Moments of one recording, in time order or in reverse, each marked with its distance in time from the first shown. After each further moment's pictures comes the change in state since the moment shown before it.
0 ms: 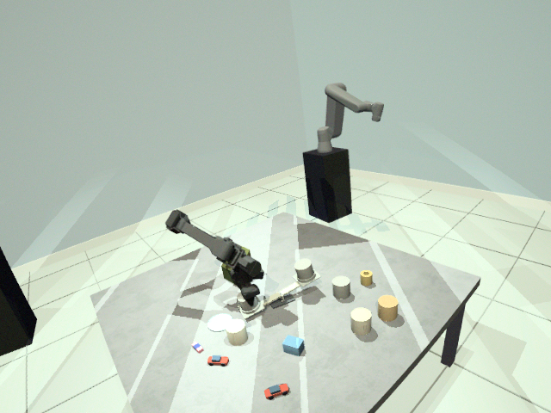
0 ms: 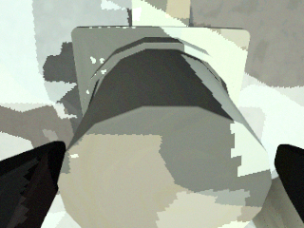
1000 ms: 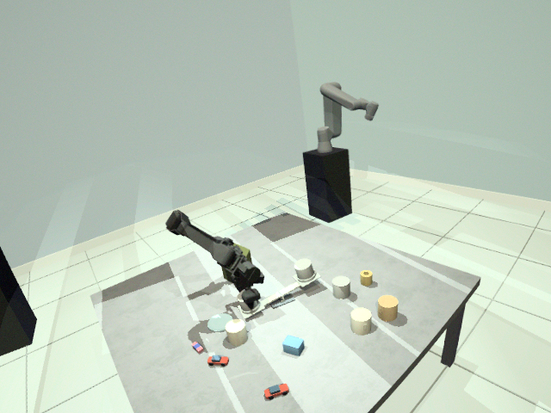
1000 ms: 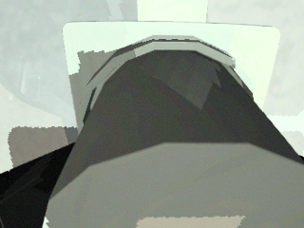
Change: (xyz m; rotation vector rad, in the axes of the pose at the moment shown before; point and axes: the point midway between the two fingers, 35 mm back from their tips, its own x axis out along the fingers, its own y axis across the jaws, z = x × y) arm 0.022 0.004 -0.001 -0.006 0.005 0.004
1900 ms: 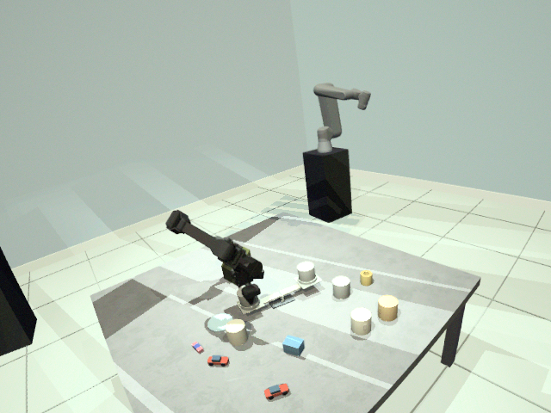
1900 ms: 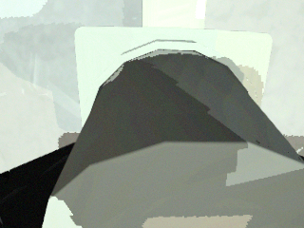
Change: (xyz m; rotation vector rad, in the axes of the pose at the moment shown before) arm -0.021 0.000 0.003 -0.012 -0.001 0.017
